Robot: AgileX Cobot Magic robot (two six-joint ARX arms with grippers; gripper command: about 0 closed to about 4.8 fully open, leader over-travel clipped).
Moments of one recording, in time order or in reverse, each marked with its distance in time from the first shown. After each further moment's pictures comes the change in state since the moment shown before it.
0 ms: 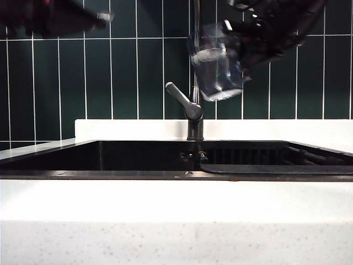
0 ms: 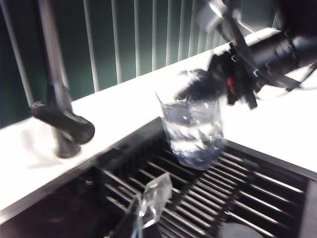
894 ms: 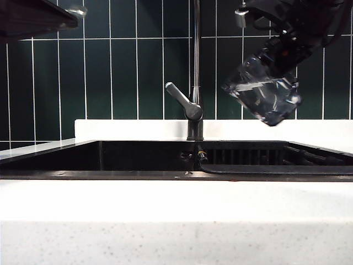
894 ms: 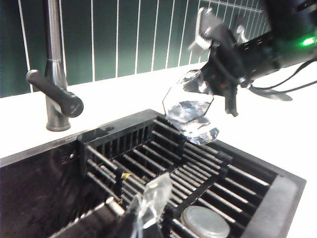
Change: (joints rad) left arm -0.068 -0.352 -0.308 0.035 -0.114 -0.140; right arm 0.010 -0.081 -0.047 -0.150 0.305 -0.472
